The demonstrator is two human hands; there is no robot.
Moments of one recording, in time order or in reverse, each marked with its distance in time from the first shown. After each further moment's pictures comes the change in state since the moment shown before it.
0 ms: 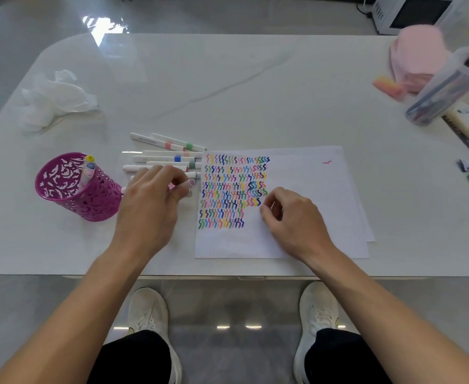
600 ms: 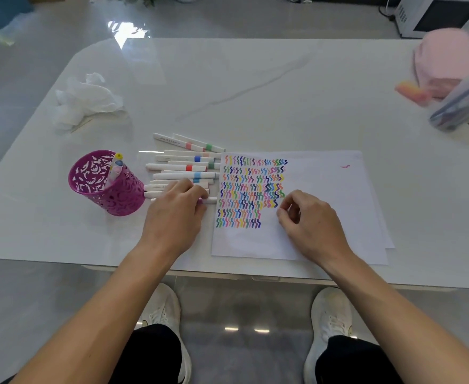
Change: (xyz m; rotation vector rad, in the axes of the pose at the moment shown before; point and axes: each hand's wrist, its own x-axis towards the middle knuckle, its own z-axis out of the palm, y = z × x) left_hand -0.011 -0.011 0.014 0.158 -0.155 -0.022; right_hand 0.000 0.002 0.003 -0.019 0.023 -0.013
